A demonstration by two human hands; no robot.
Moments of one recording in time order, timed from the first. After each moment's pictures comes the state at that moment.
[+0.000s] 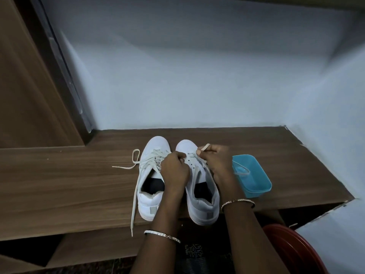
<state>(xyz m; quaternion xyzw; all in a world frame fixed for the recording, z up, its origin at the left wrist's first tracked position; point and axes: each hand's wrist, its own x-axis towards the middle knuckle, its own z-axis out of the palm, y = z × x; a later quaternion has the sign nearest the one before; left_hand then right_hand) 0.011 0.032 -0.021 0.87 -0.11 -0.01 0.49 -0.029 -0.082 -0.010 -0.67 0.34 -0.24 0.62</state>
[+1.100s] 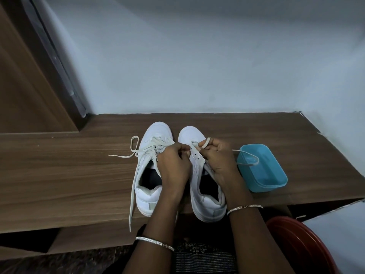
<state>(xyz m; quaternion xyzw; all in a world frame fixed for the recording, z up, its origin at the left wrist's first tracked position) 0.013 0.038 -0.038 0.85 -0.11 0.02 0.51 -0.018 -0.080 -0.048 -0.63 0.30 -0.20 0.69</state>
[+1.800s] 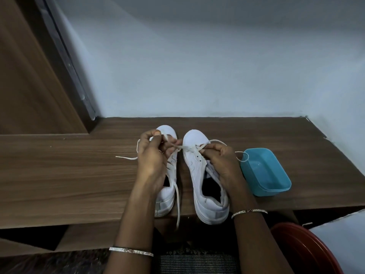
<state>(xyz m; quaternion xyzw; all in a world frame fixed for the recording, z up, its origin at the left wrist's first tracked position) 0.031 0.079 0.004 0.46 0.01 -0.13 0.88 -0.026 -0.080 -0.041 -0.66 0.29 -0.17 0.68</state>
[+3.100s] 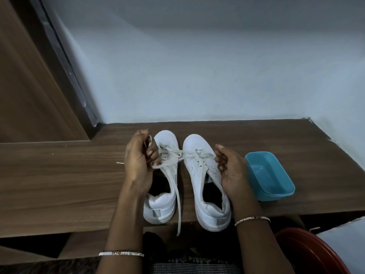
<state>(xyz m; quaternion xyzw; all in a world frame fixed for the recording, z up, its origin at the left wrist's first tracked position) 0.050 0.101 0.004 0.46 -0.05 -0.13 0.87 -0.024 -0.090 -0.044 -0.39 0.38 -0.27 0.79</state>
